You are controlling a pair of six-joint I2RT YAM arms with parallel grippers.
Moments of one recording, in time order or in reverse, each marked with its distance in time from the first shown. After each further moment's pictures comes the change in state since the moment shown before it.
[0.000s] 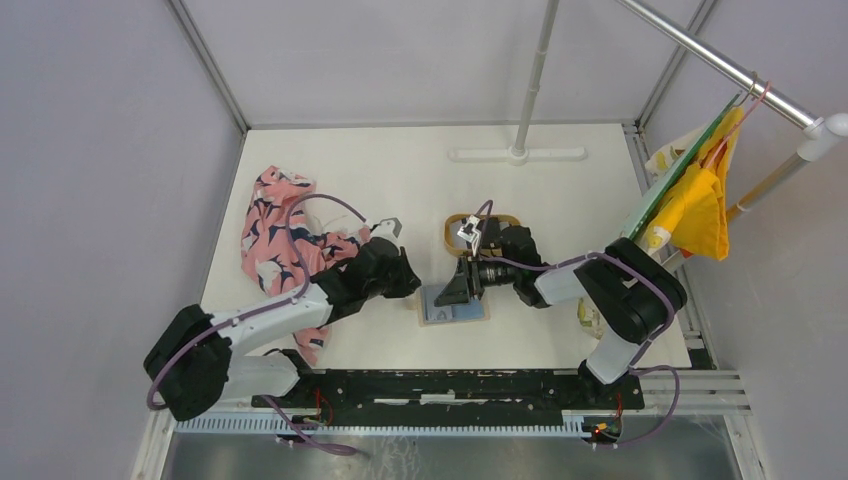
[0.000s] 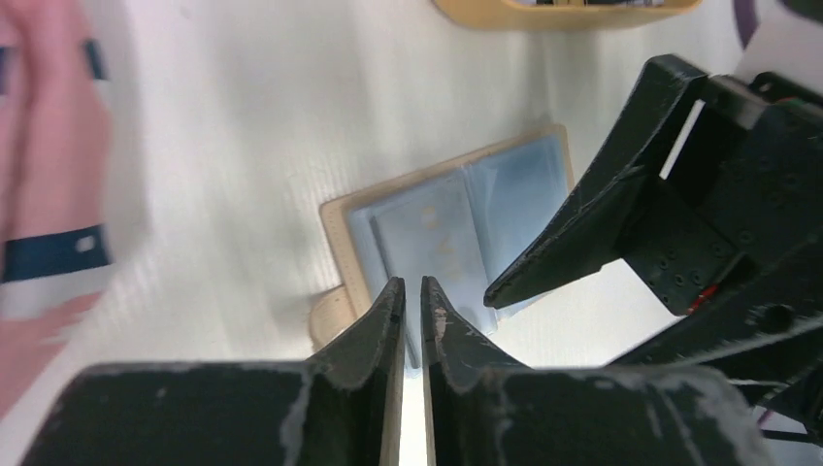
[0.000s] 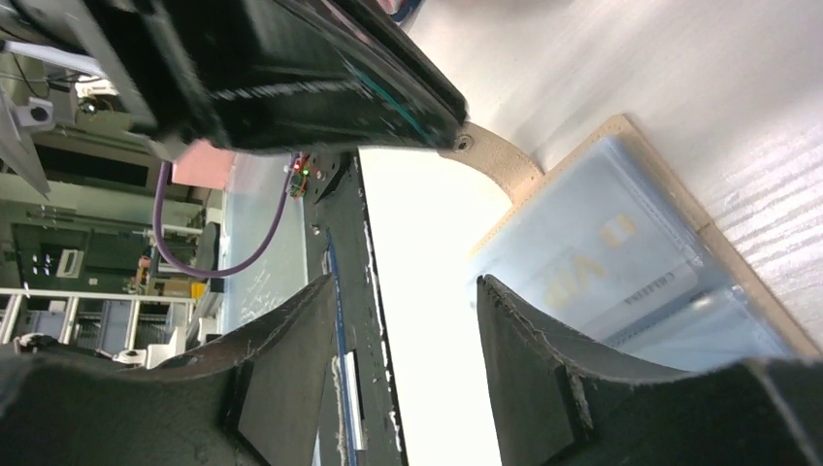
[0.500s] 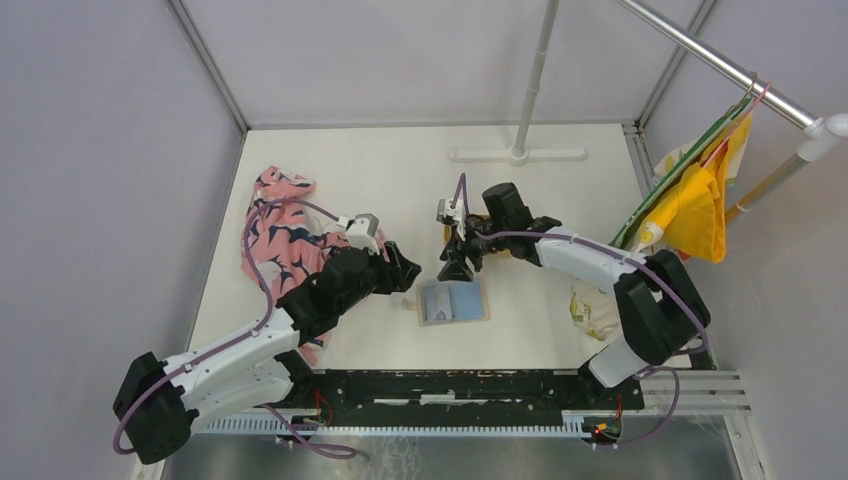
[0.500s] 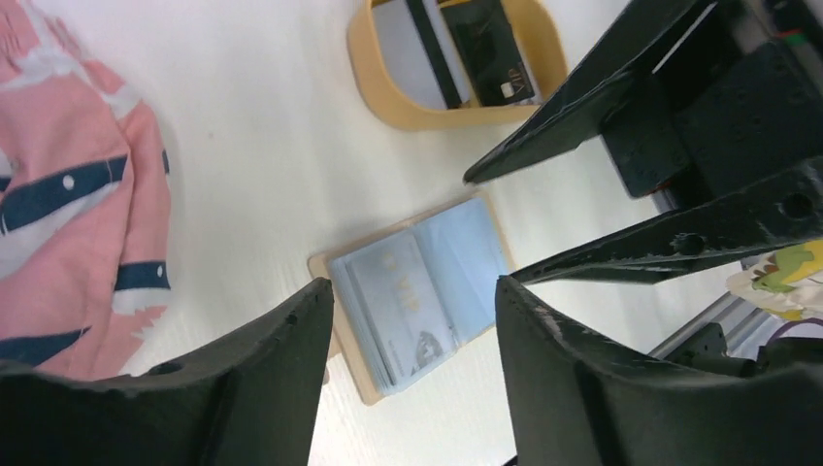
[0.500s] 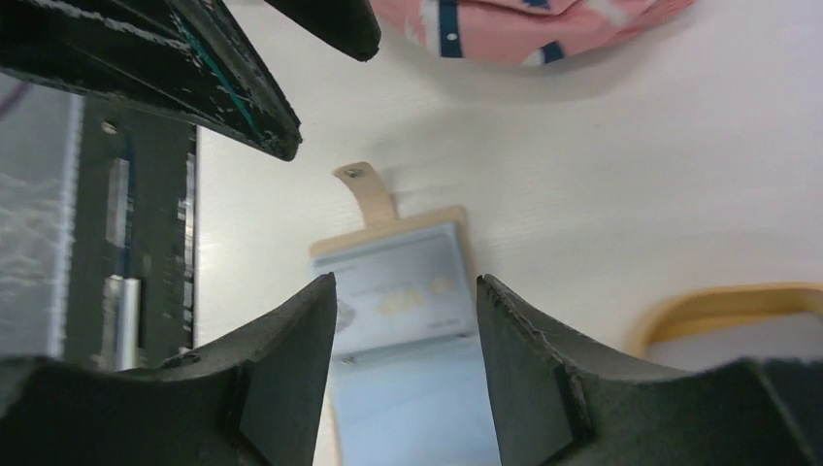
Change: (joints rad) left arm 0.000 -0.331 -0.079 0.007 -0.111 0.069; right arm 0.008 -0.097 0.428 -0.882 0.084 -0.931
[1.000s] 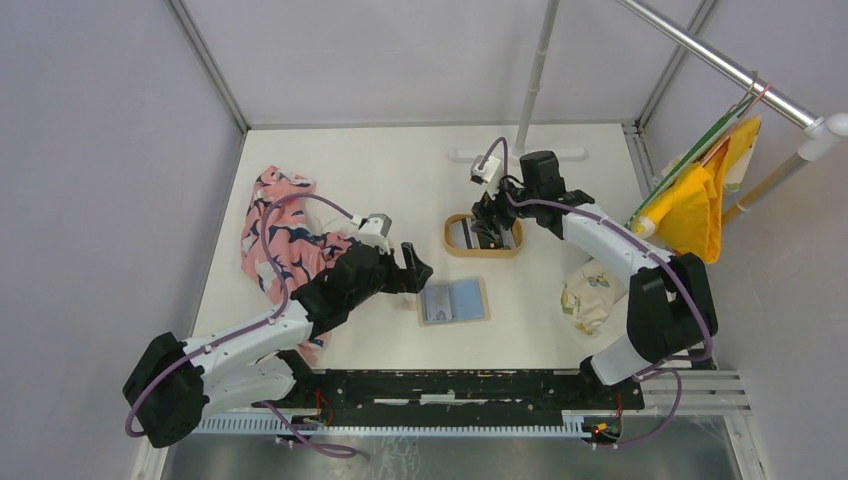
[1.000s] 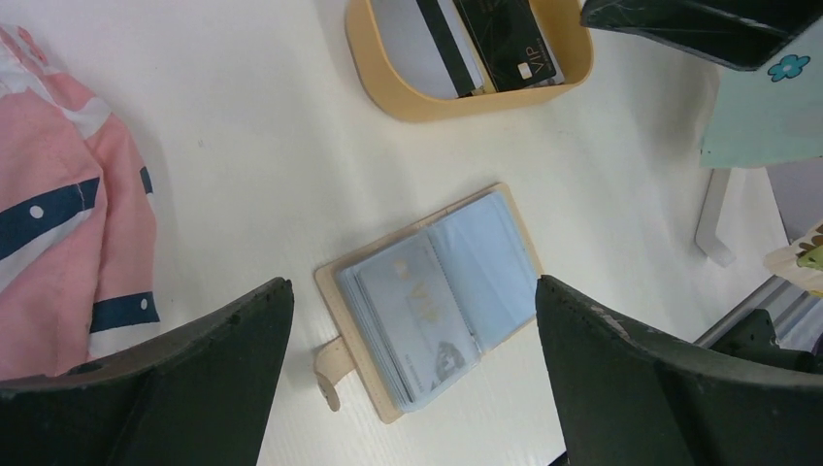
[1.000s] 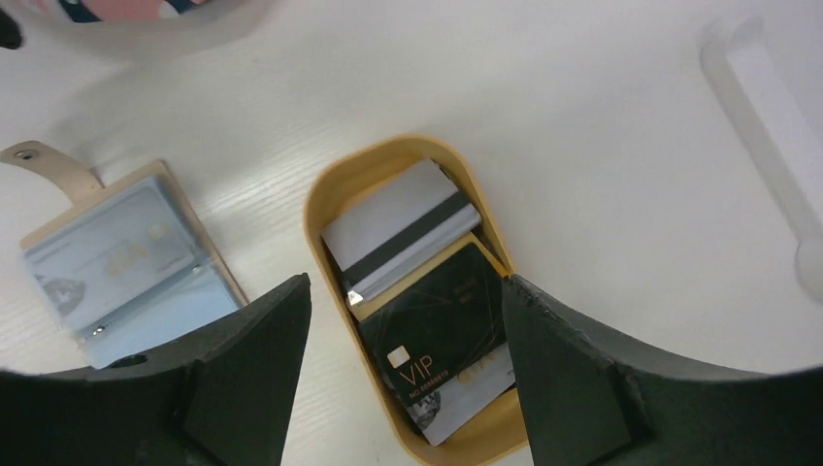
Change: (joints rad) left arm 0.000 0.106 -0.013 0.116 0.024 0.073; right arm -0.187 -0.069 0.179 -0.196 0.341 -0.254
